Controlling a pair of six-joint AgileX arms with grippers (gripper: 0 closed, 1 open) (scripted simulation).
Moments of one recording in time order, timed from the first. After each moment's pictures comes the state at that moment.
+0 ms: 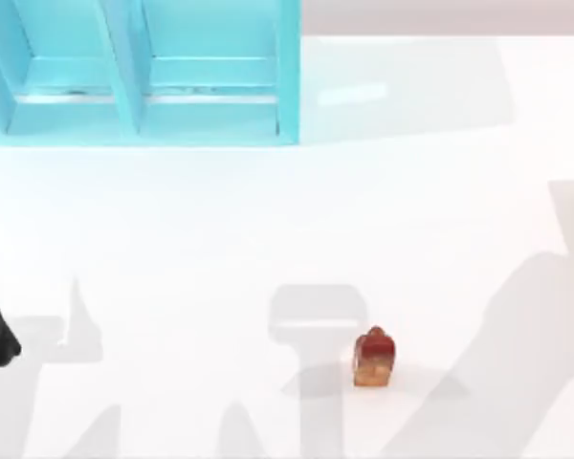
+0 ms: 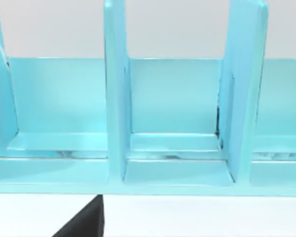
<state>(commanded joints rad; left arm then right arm) 0.00 0.00 0.00 0.00 0.00 0.00 -0.45 2.10 1.61 -1.08 -0.01 -0.38</state>
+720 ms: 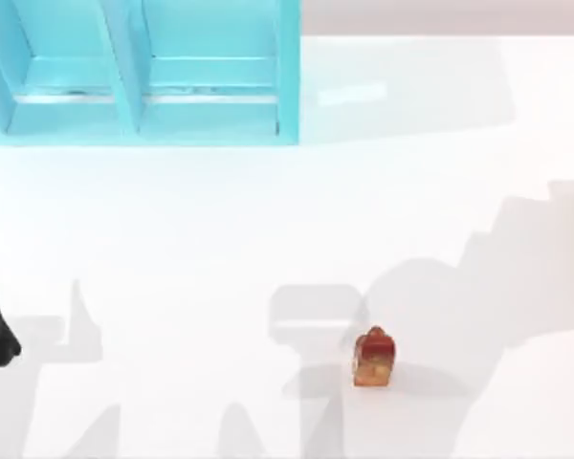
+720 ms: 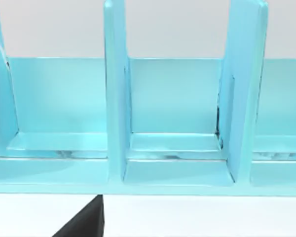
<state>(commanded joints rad) 0.00 0.00 0.00 0.00 0.00 0.00 -0.47 2.08 2.07 -1.54 0.00 -0.39</state>
